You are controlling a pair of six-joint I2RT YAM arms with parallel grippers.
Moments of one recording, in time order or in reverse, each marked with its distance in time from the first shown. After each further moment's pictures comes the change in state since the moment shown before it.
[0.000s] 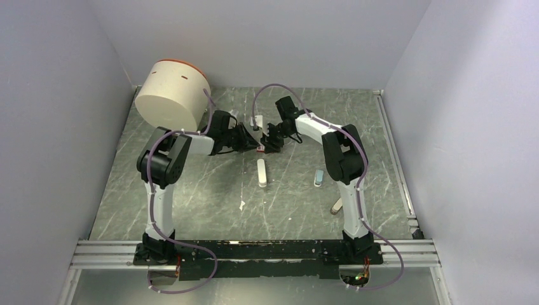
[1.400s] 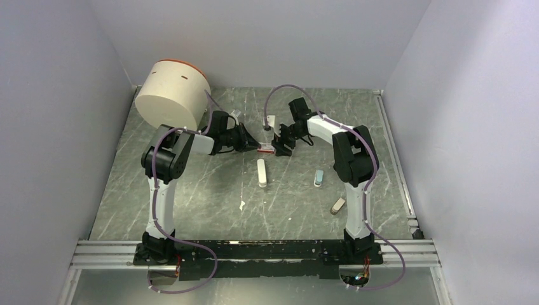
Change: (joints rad) left arm 0.033 0.084 0.031 0.100 0.175 0.001; right arm -0.080 -0.090 -0.134 0.024 0.033 0.011
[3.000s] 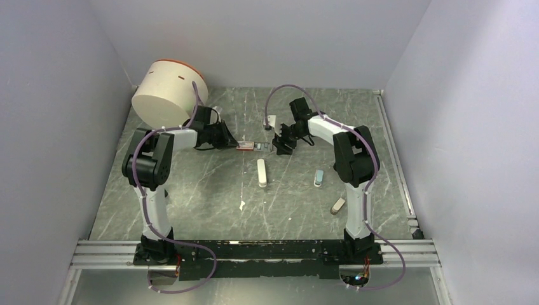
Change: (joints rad) left arm 0.124 -0.165 -0.019 -0.365 -0.178 0.235; right arm -0.003 -0.008 -0.006 0.001 0.016 0.007
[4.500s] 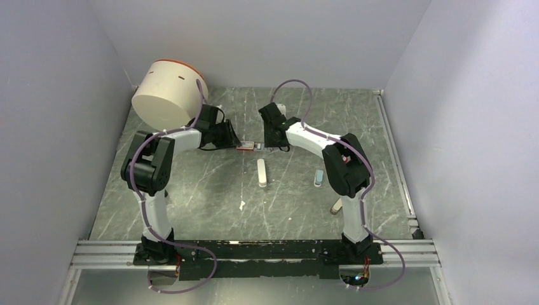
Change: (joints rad) left arm -0.072 -0.062 -0.003 -0.071 -0.161 0.052; right arm 0.253 -0.078 -0.005 0.076 0.879 1.471
